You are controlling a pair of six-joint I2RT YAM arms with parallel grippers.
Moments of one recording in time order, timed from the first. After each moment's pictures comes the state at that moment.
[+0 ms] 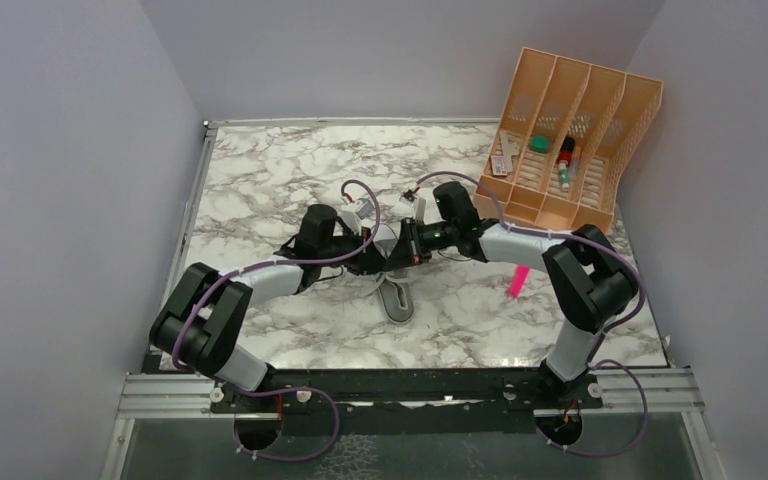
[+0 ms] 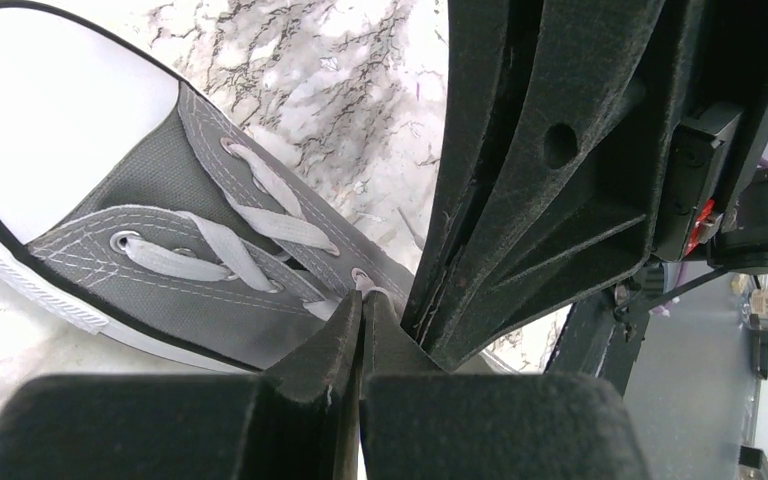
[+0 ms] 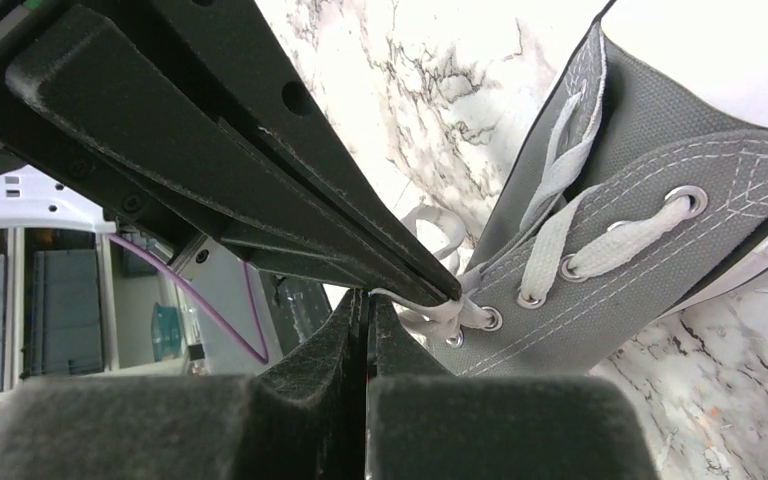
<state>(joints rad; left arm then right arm) -0.48 1.50 0.64 0.32 0.67 -0.42 0.60 1.78 0.98 0.14 -0.87 0.54</state>
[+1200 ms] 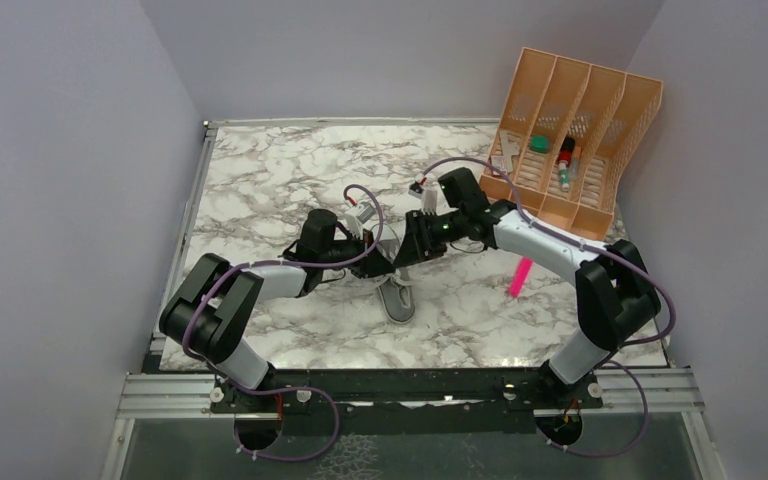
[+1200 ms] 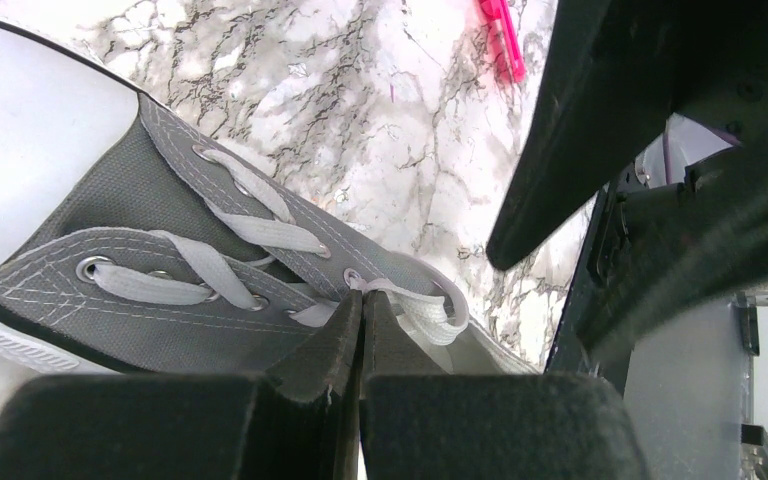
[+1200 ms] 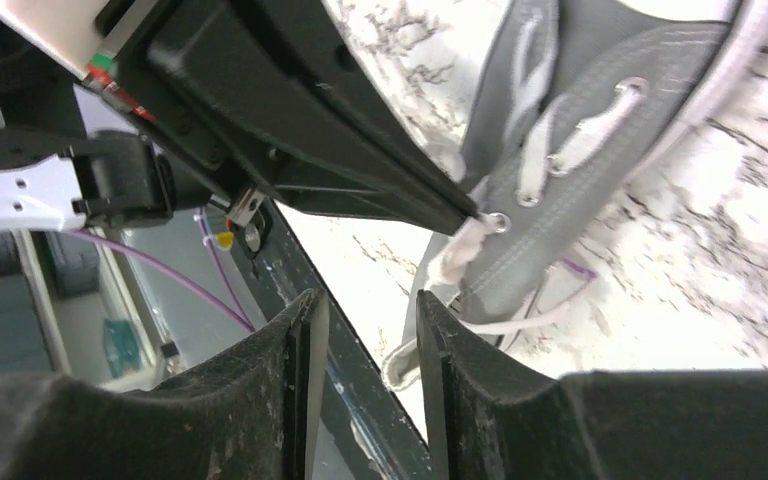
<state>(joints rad) -0.48 1.57 0.58 0.53 0.74 -0.43 0.59 1.64 1.12 -0.34 -0.71 0.39</state>
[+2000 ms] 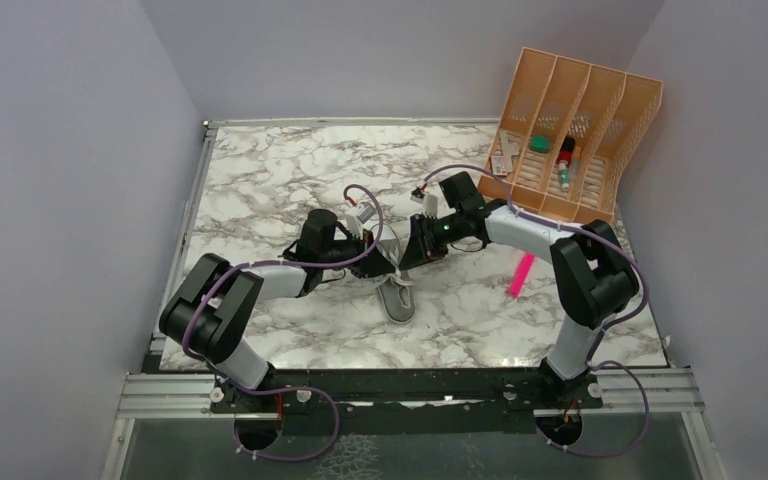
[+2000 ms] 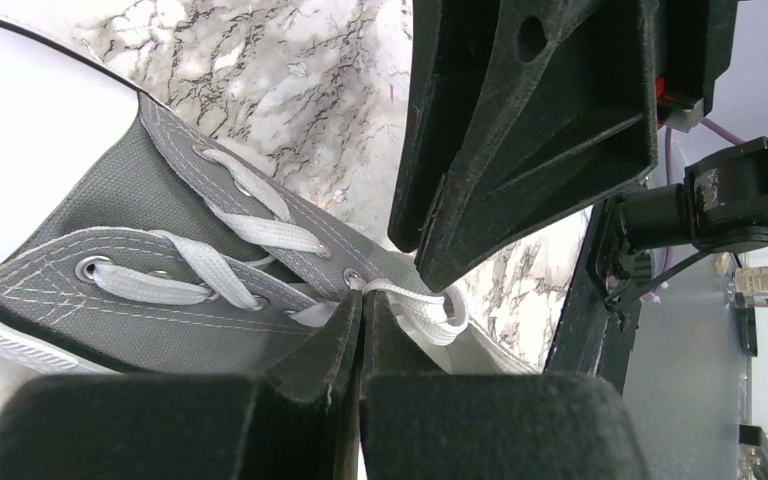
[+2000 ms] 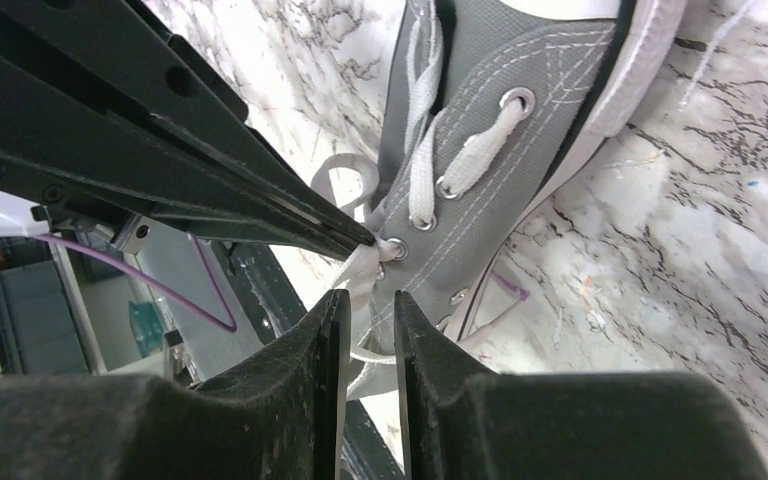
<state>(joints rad) -0.48 1.57 0.58 0.53 0.74 -0.43 0.52 1.79 1.12 -0.31 -0.78 0.34</state>
